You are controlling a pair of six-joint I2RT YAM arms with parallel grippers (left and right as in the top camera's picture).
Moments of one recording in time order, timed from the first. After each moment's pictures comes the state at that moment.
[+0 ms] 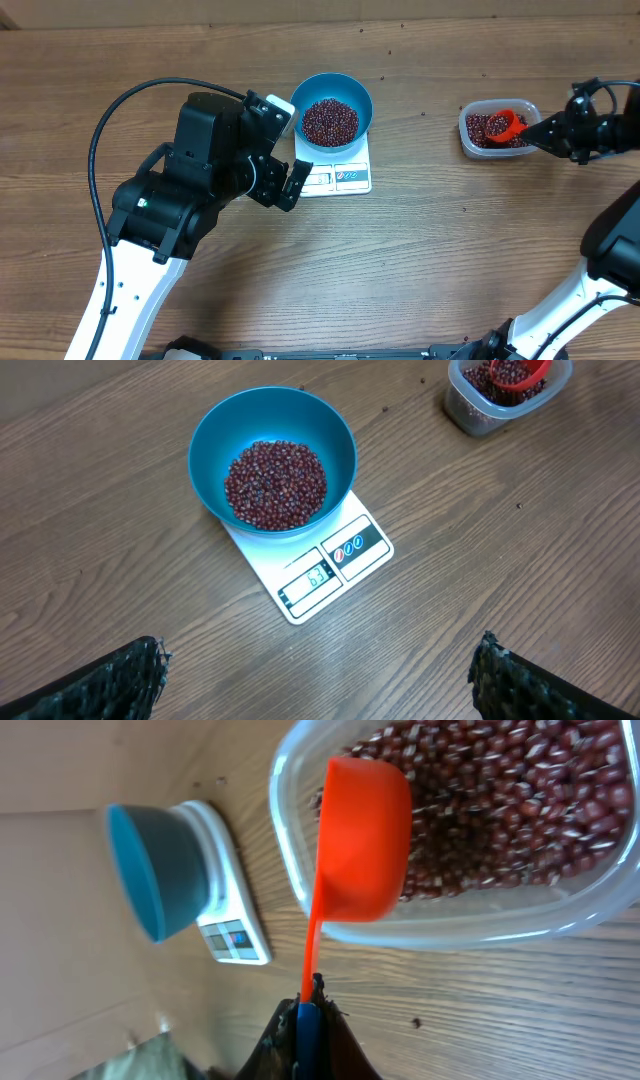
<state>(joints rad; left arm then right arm) -0.39 1.24 1.39 -0.95 0.19 0.08 -0.54 2.09 1.77 -1.41 -0.84 -0.25</state>
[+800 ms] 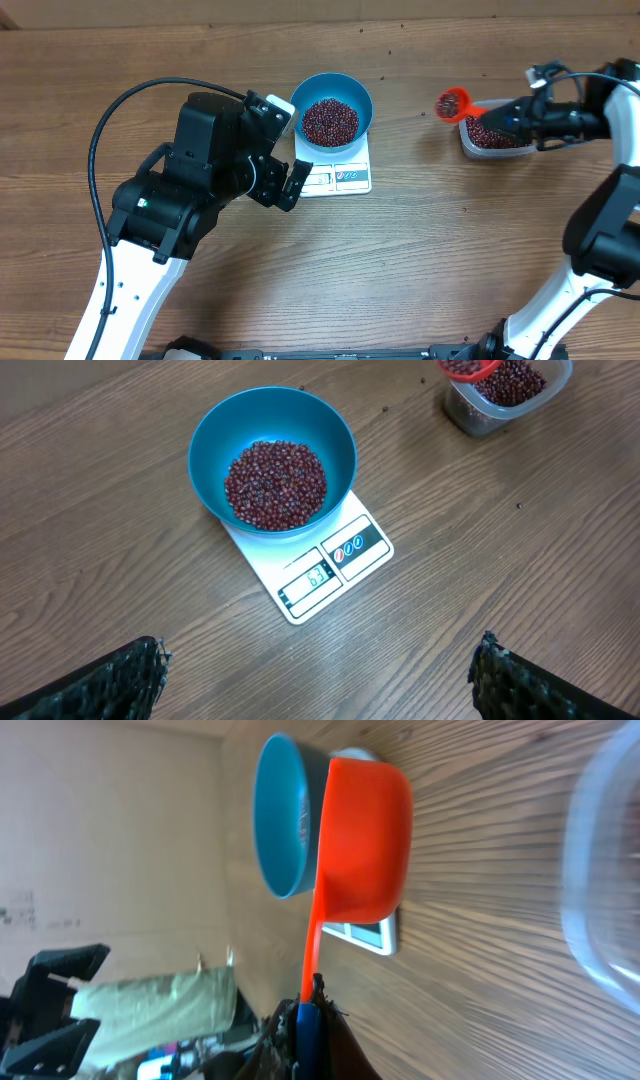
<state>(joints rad) -0.39 1.24 1.39 -0.96 0.19 0.08 -0.36 2.09 1.78 -1.52 -1.11 -0.43</state>
